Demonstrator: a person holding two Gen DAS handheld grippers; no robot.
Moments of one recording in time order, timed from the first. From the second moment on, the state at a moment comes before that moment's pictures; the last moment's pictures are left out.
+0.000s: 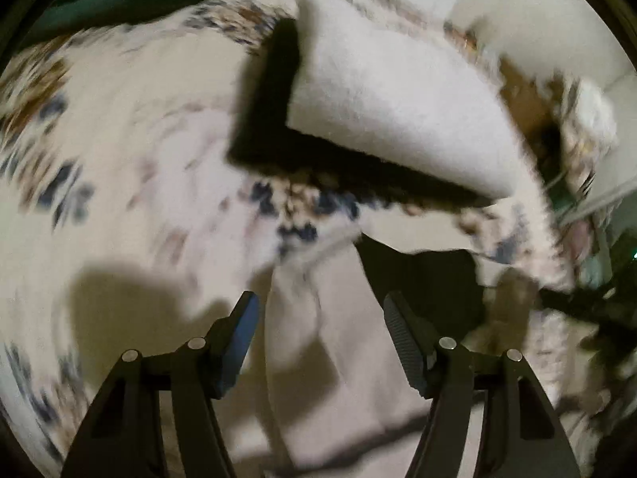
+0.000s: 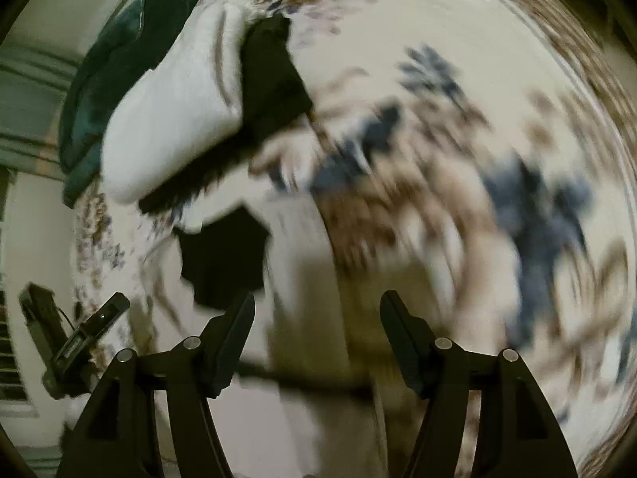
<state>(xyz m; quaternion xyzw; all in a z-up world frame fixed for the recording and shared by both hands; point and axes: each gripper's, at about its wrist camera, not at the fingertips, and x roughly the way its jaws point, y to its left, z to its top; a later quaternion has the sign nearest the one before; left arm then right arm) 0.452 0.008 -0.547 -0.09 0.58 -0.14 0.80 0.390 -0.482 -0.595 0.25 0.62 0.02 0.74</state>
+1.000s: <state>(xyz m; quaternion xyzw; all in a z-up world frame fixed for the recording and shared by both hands) 0.210 0.094 -0.542 -0.26 0.59 -0.12 0.75 0.204 -0.435 -0.567 0.13 0.63 0.11 0.76</state>
